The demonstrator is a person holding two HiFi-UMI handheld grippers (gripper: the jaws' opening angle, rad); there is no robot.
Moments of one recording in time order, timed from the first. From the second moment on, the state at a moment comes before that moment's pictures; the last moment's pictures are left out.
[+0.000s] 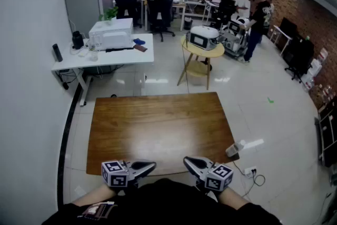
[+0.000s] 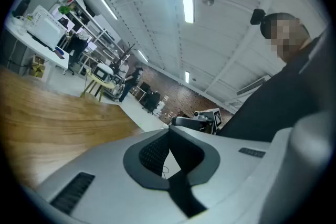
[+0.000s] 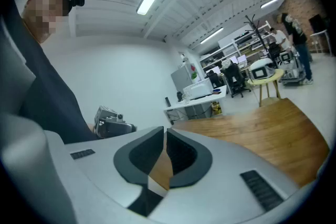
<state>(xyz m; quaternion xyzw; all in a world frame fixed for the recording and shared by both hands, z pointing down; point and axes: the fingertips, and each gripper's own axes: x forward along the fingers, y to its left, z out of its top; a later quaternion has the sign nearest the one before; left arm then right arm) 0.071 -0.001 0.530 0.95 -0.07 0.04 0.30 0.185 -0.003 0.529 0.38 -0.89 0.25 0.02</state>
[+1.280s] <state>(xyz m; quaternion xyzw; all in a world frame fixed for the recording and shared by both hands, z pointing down) 0.461 -0.039 0.657 0.96 0.03 0.22 0.15 0.521 -0.082 0.762 0.51 -0.79 0.19 0.30</state>
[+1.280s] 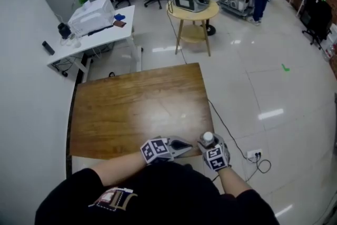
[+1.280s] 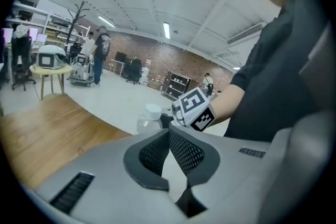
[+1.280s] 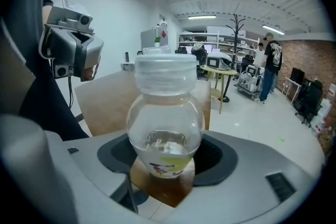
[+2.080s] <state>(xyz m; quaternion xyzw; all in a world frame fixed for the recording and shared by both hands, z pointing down) 0.107 -0.166 0.625 0.94 -0.21 0.16 0.20 0.290 -0.206 0.653 0.43 -0.85 0.14 0.26</state>
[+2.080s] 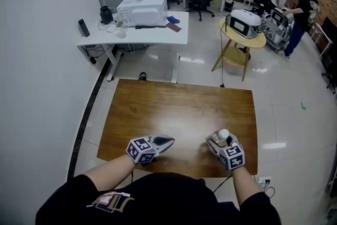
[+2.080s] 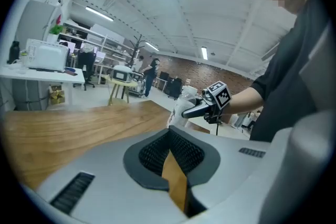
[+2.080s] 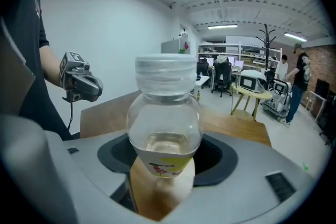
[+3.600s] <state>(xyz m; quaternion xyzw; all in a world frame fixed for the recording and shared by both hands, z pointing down) -0.431 -0.202 0.654 0.85 -0.43 0.07 0.28 -0.303 -0.544 0.707 0.37 -0.88 0.10 0.28</state>
